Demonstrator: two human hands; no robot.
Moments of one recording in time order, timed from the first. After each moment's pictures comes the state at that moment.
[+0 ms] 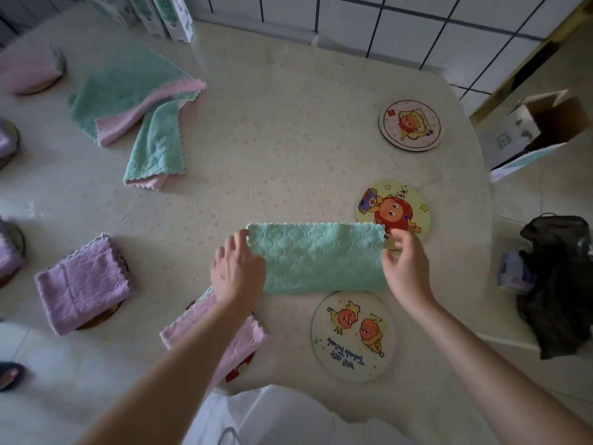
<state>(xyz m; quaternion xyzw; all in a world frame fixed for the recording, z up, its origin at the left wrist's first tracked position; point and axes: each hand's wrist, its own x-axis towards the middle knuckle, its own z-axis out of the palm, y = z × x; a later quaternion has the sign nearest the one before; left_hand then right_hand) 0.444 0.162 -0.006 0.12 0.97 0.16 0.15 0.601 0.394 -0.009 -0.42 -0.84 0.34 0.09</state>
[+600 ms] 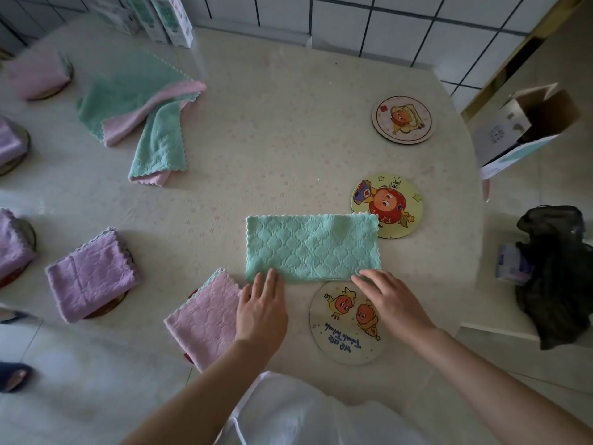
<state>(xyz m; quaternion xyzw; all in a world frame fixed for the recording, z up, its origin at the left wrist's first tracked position) 0.538 0.137 -0.009 0.33 0.91 -0.03 0.23 0.674 0.363 -0.029 -0.09 -0.98 0.14 -0.10</state>
